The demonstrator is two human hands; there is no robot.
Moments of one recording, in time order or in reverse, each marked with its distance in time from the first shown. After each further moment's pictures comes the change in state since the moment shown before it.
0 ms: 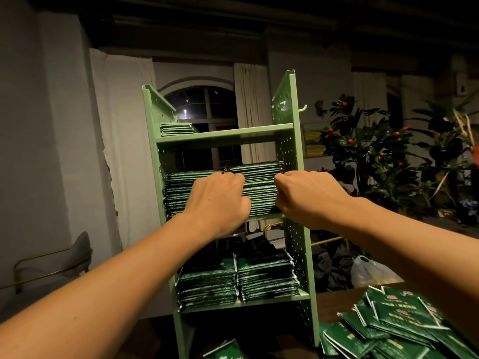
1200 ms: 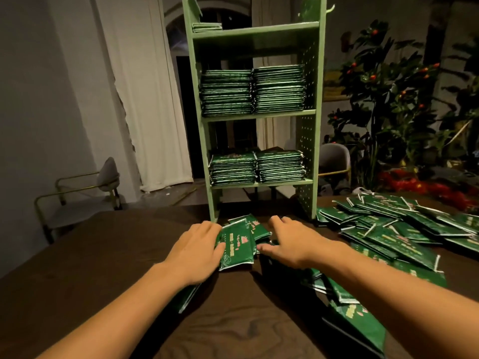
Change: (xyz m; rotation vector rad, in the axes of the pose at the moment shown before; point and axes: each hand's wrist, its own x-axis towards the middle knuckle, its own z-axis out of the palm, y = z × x) left_hand -0.309 0.009 0.059 -0.258 -0.639 -0.202; right_hand -0.210 -0.164 0.078 0.420 -0.749 0.194
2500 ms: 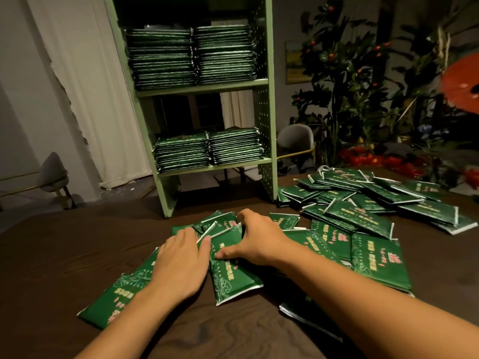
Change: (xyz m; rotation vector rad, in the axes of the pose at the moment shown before) left_hand 0.016 0.062 0.055 -0.238 0.040 -0.202; right_hand 0.000 0.021 0.033 0.381 0.118 0.168
